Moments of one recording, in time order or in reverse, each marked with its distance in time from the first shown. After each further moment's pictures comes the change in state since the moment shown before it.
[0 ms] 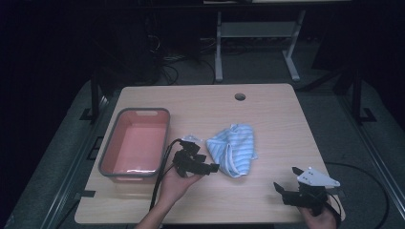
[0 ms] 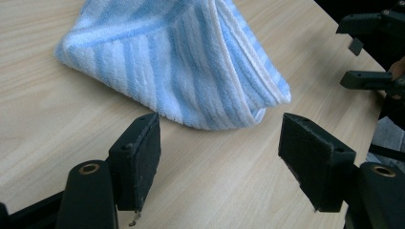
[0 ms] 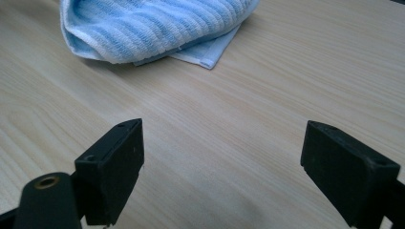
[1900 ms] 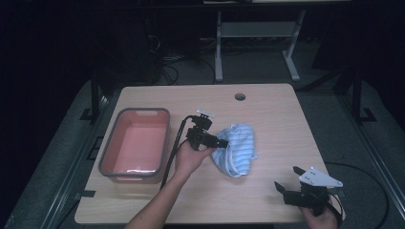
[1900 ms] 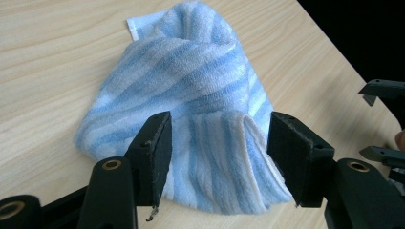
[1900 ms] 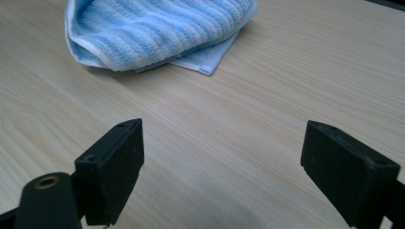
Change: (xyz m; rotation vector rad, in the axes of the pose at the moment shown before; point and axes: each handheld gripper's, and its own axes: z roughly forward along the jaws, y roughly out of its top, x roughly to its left) left arm 0.014 0.074 0.022 0.032 0.028 -0.067; right arm -0.002 0.001 -0.004 -0.019 0.004 0.005
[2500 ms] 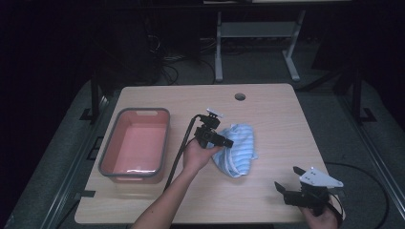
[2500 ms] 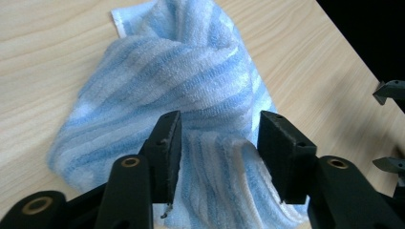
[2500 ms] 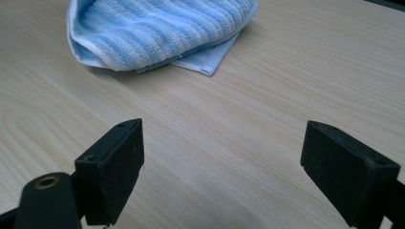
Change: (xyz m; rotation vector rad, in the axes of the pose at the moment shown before) left arm -0.004 0.012 0.027 0.050 0.002 -0.018; right arm 0.000 0.000 -0.001 -0.004 0.004 0.000
